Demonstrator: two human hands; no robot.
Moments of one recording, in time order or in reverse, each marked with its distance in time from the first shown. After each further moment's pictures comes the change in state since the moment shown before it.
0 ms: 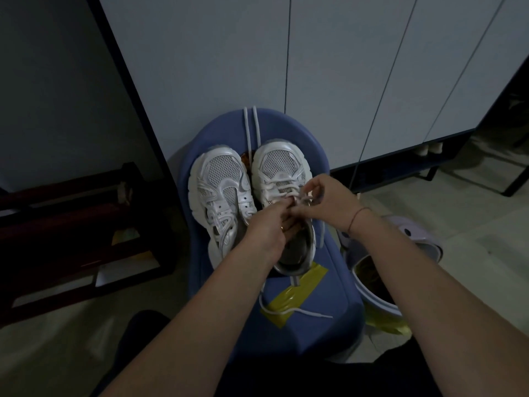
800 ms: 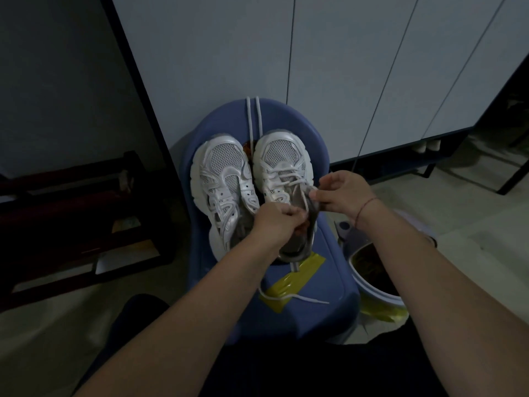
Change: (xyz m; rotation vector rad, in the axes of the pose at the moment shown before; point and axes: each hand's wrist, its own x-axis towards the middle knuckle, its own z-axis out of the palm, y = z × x) left_hand -0.005 -0.018 -0.012 0.679 -0.001 0.212; right_hand -0.005 0.013 -0.007 0.439 0.091 0.262
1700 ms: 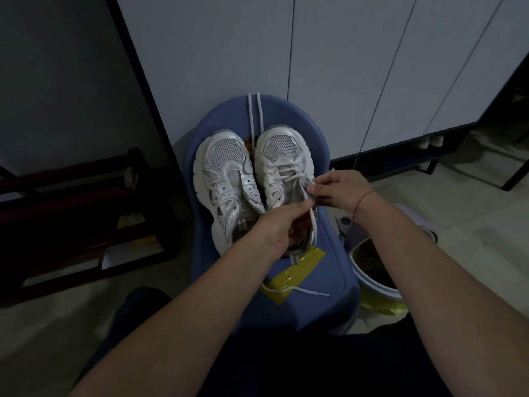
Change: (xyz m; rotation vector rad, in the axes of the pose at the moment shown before) left_hand -0.012 0.002 0.009 -0.482 -0.128 -0.284; right_hand -0.003 0.001 0.002 0.023 -0.075 0.020
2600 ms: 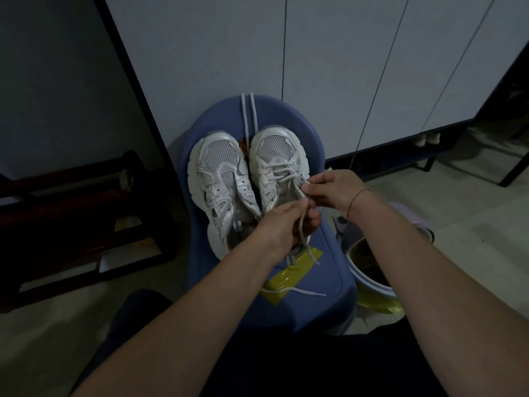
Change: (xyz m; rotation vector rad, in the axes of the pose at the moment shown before) left_hand 0.002 -0.005 0.007 -0.095 -0.102 0.081; right_hand 0.006 0.003 0.000 0.019 -0.004 0.022
